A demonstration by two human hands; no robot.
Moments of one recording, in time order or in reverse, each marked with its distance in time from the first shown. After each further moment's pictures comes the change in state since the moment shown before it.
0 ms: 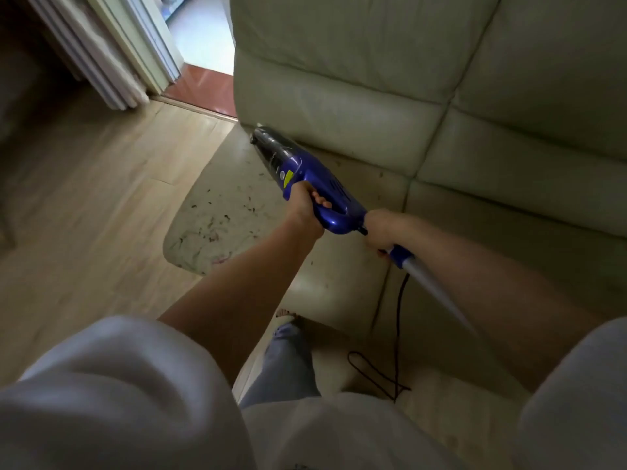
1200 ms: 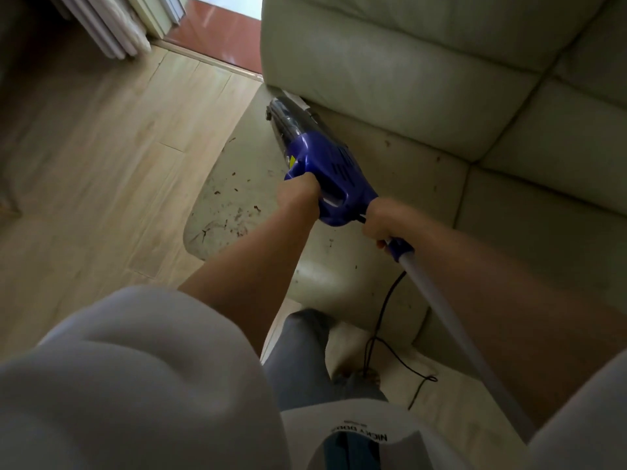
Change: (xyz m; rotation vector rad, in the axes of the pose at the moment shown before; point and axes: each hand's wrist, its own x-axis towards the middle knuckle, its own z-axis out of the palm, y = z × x) left_hand 0.115 0.084 -0.061 0.525 0.447 -0.023; right_hand 0.097 -0.115 -0.003 0.111 -0.120 0.173
